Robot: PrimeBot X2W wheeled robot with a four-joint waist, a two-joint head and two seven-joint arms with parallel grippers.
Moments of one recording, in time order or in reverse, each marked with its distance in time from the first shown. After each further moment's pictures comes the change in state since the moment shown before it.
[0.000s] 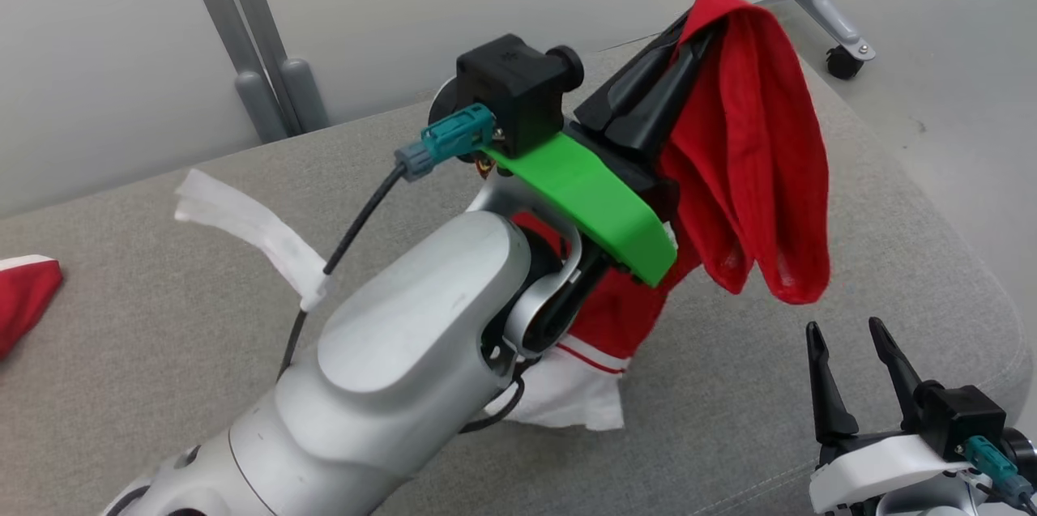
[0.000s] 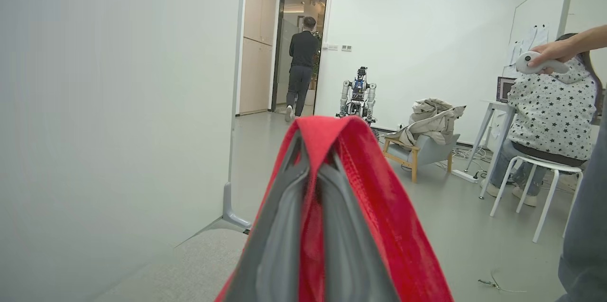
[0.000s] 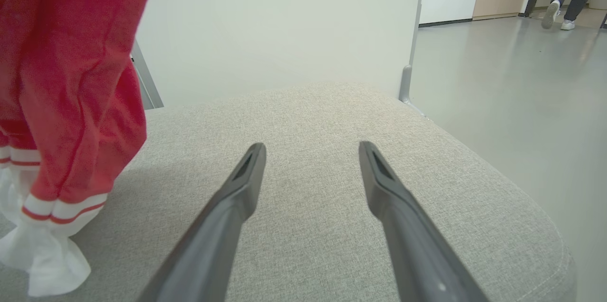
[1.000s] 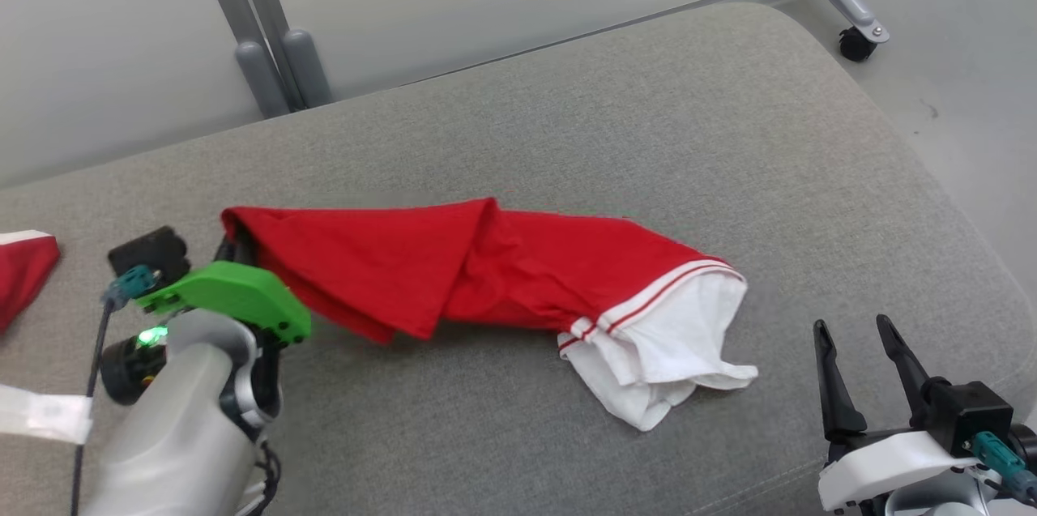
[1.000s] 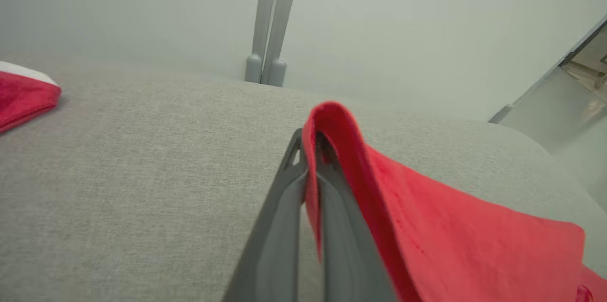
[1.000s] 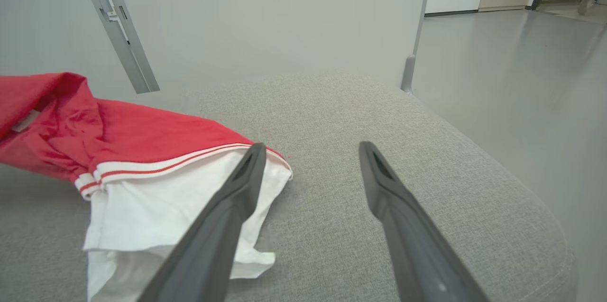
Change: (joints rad) left arm 0.260 0.216 0.292 0.634 -0.153 0.114 -0.152; right arm -0.007 -0.020 0.000 0.013 0.007 0.000 0.000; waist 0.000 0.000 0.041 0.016
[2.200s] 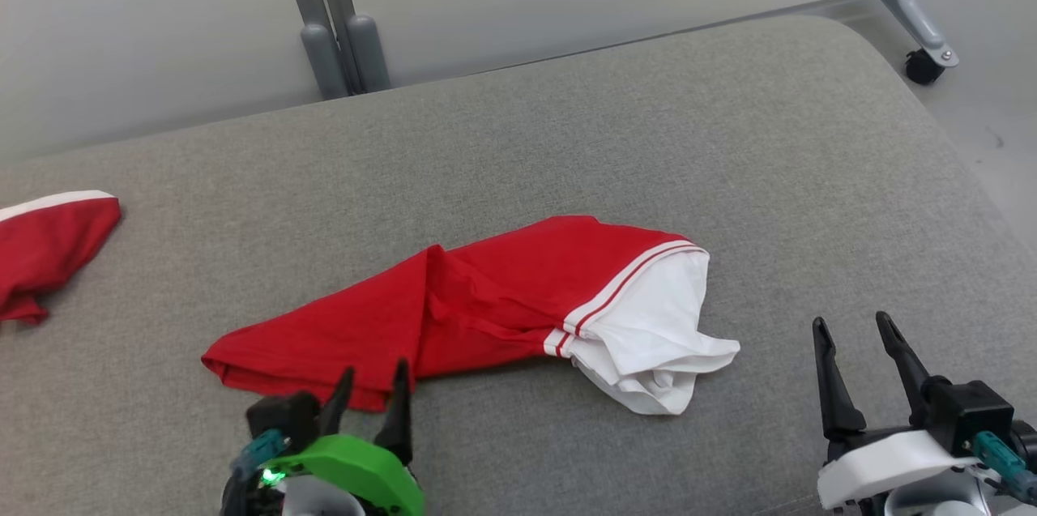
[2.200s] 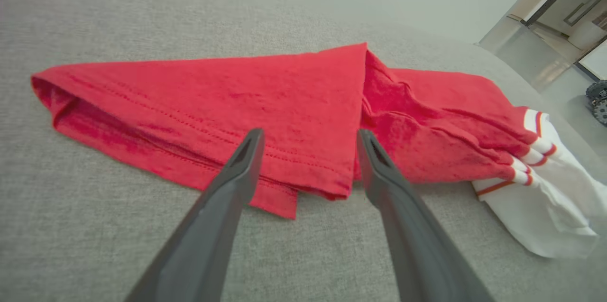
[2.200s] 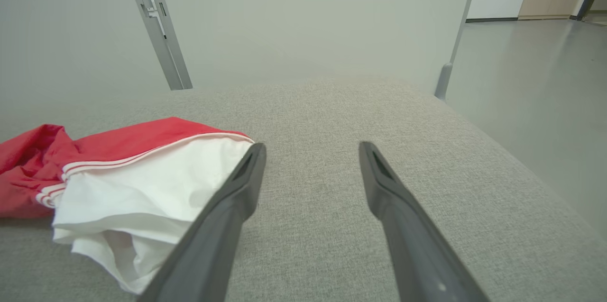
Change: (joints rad) left arm 0.496 -0.155 0.223 -0.353 0.408 -0.155 0.079; right arm 0.009 -0.009 0.006 -0.017 -0.001 0.000 0.000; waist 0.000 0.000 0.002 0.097
